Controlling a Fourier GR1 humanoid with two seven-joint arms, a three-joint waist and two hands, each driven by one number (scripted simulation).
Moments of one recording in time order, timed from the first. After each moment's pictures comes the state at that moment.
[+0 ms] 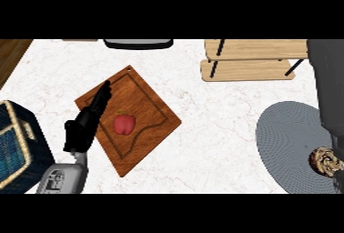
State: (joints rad) left arm -0.17 0.07 0.00 -1.44 -0.15 -0.04 0.02; right arm -1.08 -0.34 -0.26 -0.98 1.06 -0.52 0.58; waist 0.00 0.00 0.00
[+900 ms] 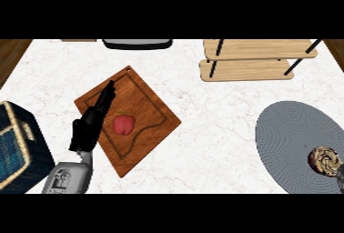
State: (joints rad) left arm -0.18 0.05 -0.02 -1.43 -0.18 -0.02 0.03; right arm -1.13 -0.35 -0.37 -1.22 0.82 -0.53 0.63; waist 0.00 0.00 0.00
